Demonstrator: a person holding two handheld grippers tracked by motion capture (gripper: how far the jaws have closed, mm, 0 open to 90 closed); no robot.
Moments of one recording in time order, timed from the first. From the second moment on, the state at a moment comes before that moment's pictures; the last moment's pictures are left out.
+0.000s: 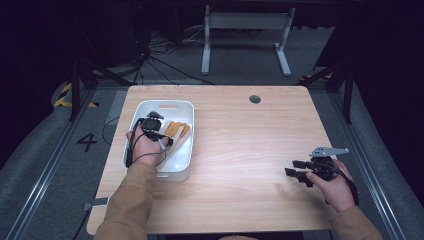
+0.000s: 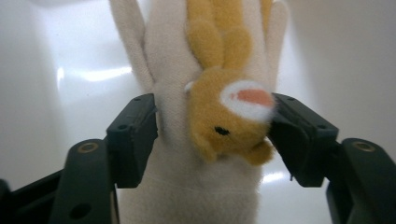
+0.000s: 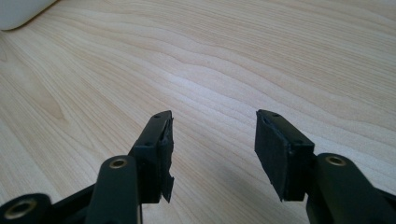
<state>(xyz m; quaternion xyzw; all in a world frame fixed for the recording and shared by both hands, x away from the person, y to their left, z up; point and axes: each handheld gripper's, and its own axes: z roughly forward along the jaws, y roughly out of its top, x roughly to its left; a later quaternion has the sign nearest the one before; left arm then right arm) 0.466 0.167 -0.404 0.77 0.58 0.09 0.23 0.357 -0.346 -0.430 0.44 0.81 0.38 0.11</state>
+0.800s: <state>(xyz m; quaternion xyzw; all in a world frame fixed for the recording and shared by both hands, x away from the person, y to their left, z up) 0.415 0.147 -0.348 0.80 0.50 0.11 0.31 0.360 -0.341 -0.430 0.43 0.81 0.38 0.11</state>
